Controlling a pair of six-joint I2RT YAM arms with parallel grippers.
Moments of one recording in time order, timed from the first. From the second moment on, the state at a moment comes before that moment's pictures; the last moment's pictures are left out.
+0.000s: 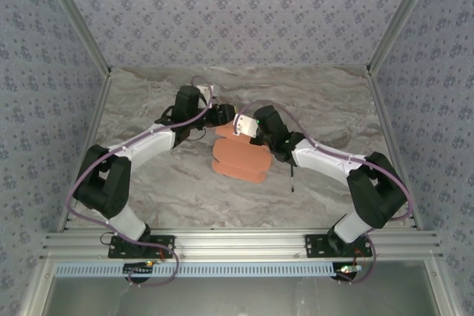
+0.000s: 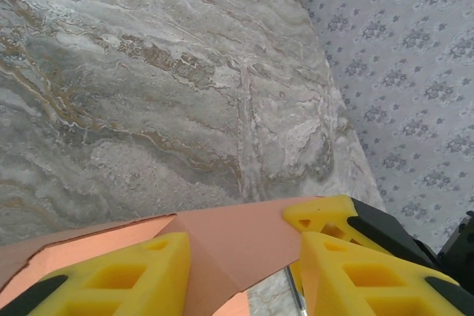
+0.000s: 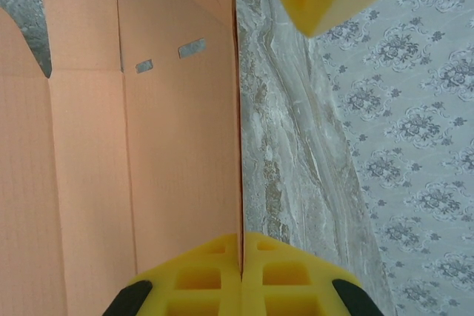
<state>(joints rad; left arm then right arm) -0.49 1.63 1.05 0.09 0.48 -0.66 0.70 1.56 0.96 0.02 0.27 -0.84</state>
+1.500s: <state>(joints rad) -0.50 1.68 0.96 0.39 0.52 -0.92 0.70 1.58 0.99 0.04 0.32 -0.77</state>
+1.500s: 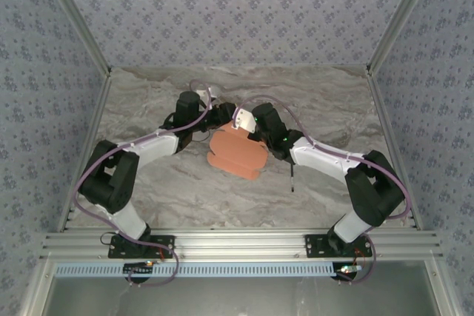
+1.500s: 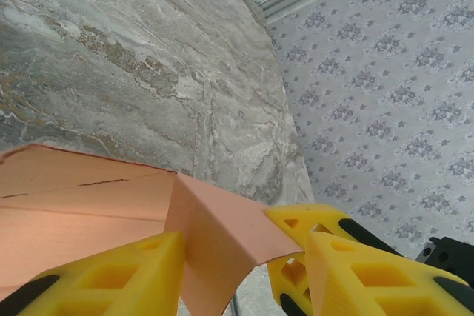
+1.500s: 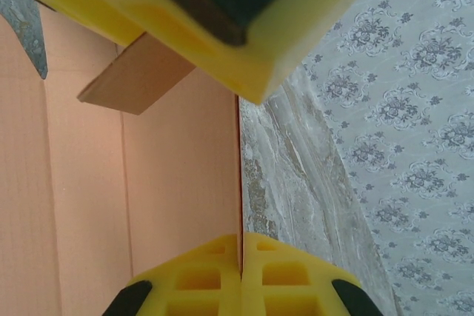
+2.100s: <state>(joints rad) -0.48 1.47 0.89 0.14 0.35 -0.63 0.67 1.55 1.01 -0.12 0.27 -0.74</state>
